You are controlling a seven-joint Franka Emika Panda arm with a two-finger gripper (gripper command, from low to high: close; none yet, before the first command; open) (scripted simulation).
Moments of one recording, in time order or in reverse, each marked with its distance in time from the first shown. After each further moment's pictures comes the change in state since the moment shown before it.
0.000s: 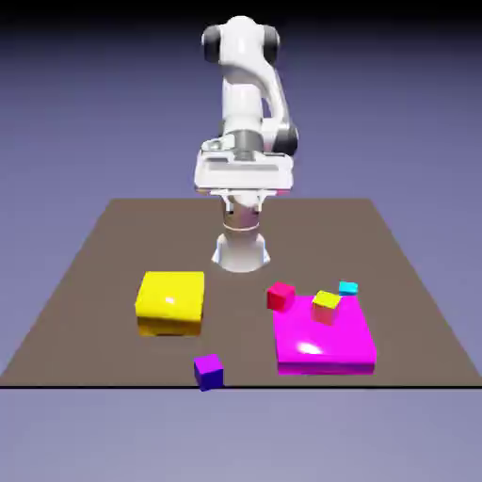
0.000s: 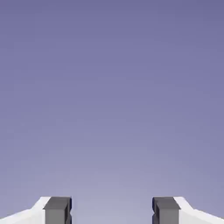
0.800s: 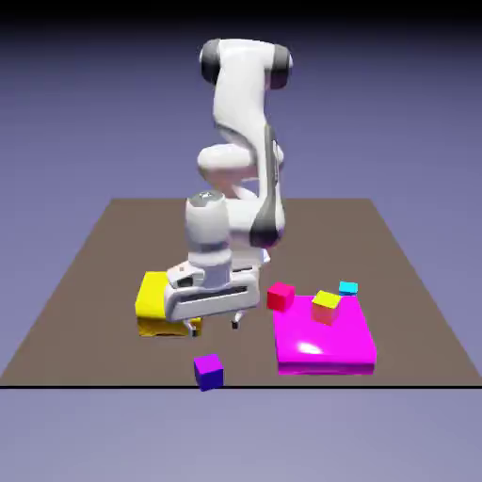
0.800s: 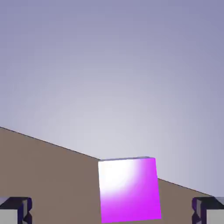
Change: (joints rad) arm 0.271 0.870 -0.379 0.475 0.370 -0.334 -0.694
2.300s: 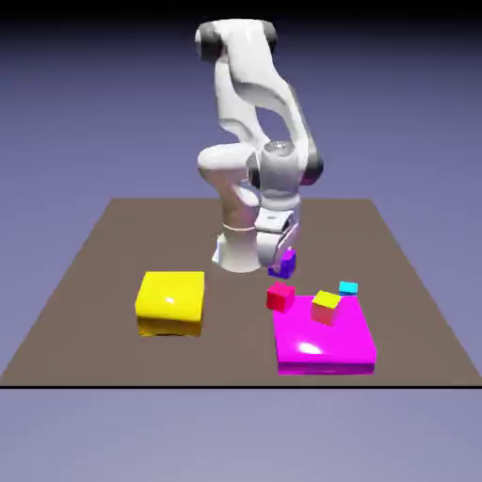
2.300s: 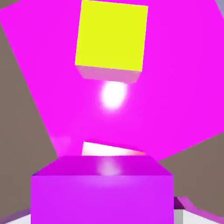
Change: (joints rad) arm 0.010 -0.589 0.361 -0.554 -0.311 -0.032 -0.173
